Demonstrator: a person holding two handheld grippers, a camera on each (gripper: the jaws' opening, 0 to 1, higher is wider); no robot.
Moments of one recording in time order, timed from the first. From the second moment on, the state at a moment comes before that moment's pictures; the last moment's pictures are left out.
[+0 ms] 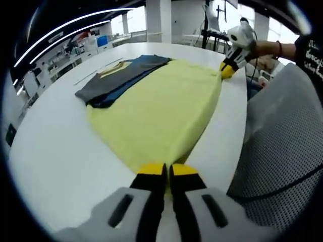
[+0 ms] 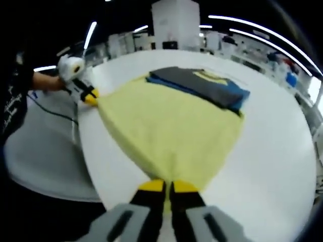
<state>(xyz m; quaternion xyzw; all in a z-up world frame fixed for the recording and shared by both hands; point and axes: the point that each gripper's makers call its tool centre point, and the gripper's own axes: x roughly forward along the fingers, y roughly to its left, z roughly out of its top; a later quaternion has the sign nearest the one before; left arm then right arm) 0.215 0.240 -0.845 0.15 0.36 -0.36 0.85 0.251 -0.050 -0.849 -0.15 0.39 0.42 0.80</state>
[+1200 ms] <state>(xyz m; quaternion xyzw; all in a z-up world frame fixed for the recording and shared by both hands) 0.191 0.246 -0.802 0.08 0.35 -0.30 0.88 0.201 -0.035 -0.804 -0.03 0.37 0.44 0.82</state>
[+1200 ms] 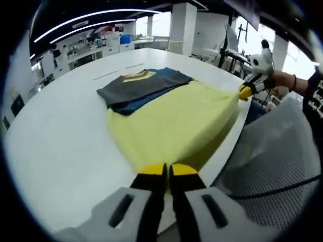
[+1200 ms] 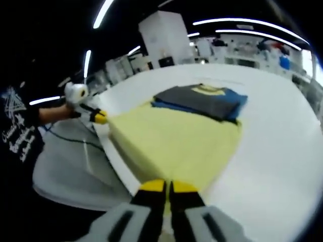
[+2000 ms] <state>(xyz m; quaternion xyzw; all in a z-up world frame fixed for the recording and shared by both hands) 0.143 0.242 -0.786 0.05 0.37 -0.30 0.88 0.146 -0.032 -0.791 -0.06 0.39 0.47 0.79</state>
